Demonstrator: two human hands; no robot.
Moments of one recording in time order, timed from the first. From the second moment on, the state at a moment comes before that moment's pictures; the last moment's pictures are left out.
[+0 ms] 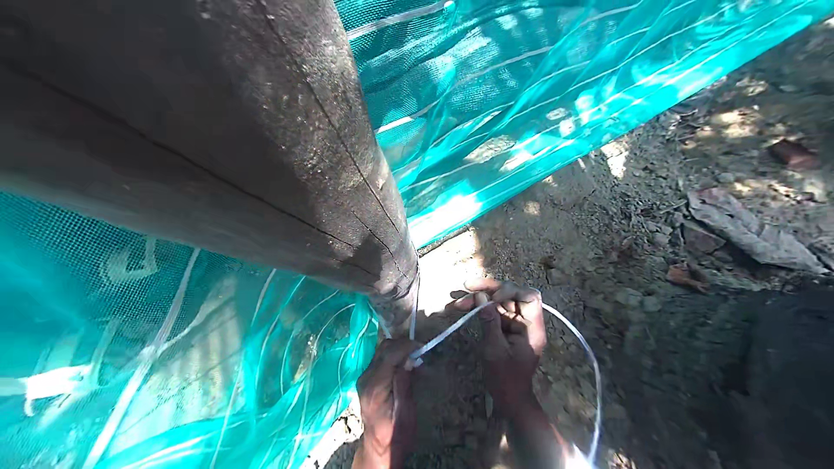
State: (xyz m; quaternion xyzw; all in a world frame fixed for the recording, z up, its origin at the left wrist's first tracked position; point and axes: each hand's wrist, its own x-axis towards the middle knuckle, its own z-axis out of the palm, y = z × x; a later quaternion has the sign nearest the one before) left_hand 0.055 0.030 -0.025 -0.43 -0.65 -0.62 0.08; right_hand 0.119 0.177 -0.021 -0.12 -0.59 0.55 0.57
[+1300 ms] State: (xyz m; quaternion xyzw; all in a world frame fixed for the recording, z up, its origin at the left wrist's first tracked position) left_hand 0.067 0.007 0.007 -0.23 -0.46 -0.85 -0.14; right_hand 0.084 0.149 -0.043 0.04 -0.78 0.45 0.42
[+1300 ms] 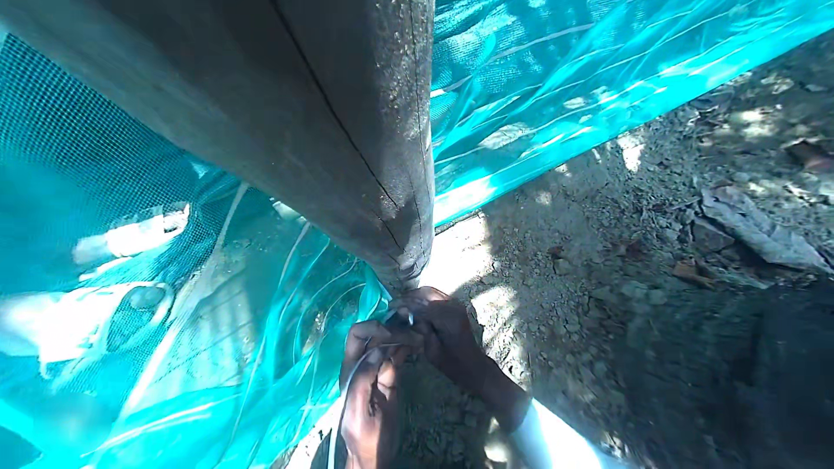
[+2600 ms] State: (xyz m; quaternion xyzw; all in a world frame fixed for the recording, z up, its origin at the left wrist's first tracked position) left_hand -0.017 0.010 0.039 -0.38 -0.87 -0.26 -0.17; right_hand 0.099 0.152 -0.039 0.01 -0.85 0.24 0.47
